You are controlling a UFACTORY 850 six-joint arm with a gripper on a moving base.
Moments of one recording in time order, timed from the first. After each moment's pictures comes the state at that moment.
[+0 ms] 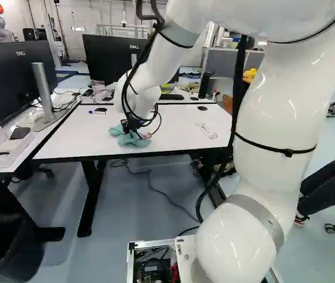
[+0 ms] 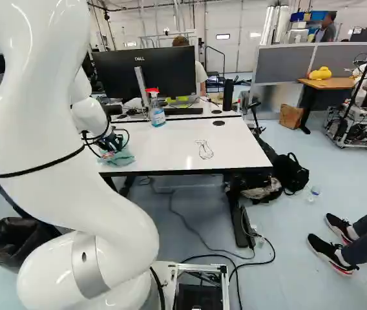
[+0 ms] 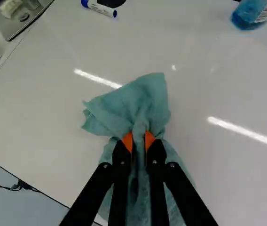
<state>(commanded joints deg) 27.7 -10.4 -45.6 6.2 1.0 0.0</state>
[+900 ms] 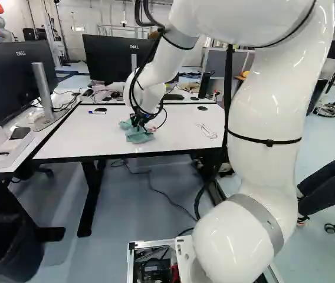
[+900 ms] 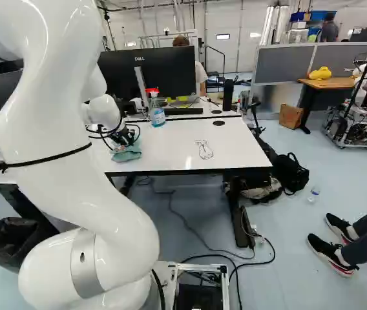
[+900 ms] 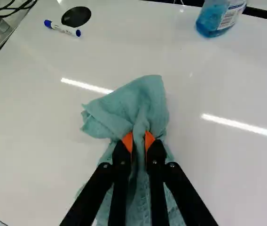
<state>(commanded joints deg) 22.7 -16.8 -53.1 6.2 1.0 0.0</state>
